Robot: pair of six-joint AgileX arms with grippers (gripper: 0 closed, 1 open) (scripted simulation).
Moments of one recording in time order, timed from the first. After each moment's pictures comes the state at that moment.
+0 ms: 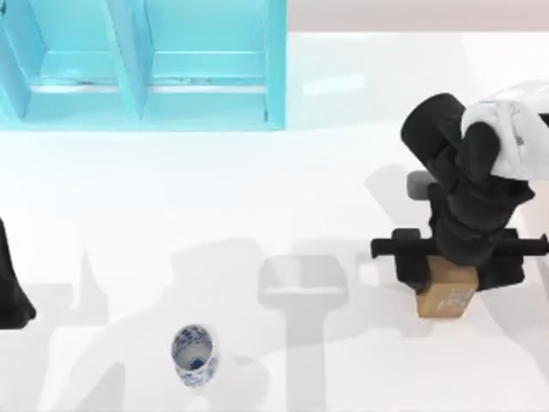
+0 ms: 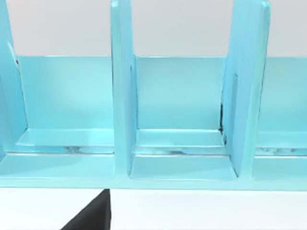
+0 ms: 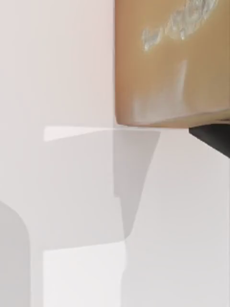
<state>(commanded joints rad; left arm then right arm) 0.00 0.00 0.00 0.00 0.00 0.00 0.47 1.90 1.18 -0.84 0.00 0.49</state>
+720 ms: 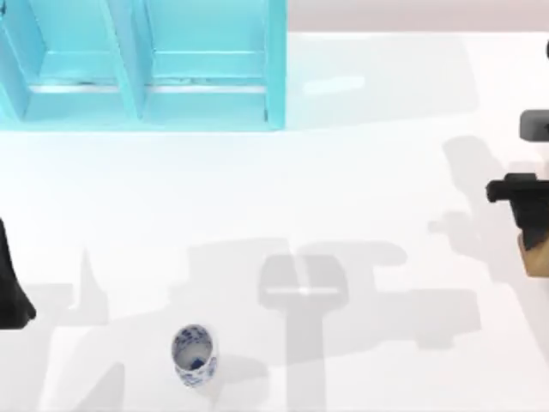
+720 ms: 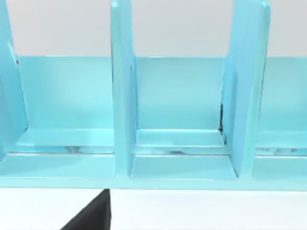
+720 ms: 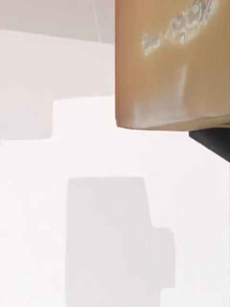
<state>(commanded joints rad) 0.00 0.00 0.00 0.00 0.00 0.00 0.20 1.69 1.29 -1.18 0.00 0.21</state>
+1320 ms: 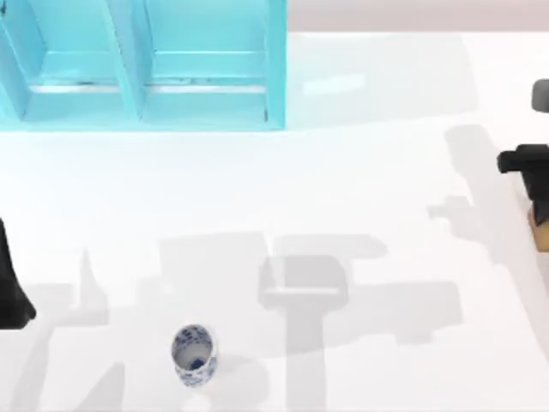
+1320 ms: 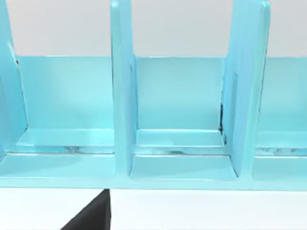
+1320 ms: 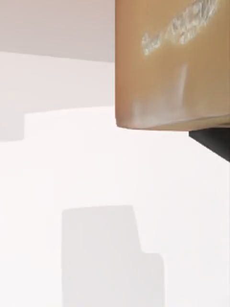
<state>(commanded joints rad) 0.00 0.00 0.00 0.00 0.00 0.00 0.19 1.71 1.41 -1.27 0.00 0.20</state>
